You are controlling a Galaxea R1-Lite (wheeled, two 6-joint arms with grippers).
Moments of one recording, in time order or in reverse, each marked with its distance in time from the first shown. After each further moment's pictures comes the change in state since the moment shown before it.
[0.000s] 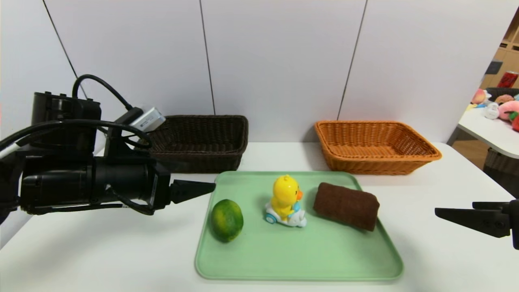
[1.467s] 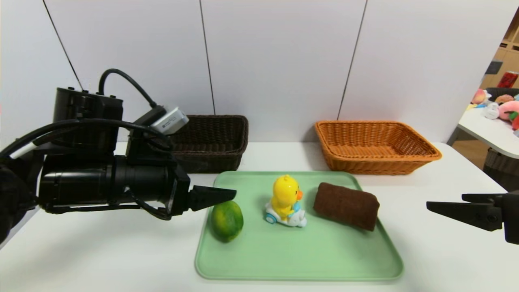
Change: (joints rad) left arm -0.130 0.038 -0.055 -0.008 -0.002 0.034; right arm 0.048 0.022 -0.011 -0.042 0.011 -0.001
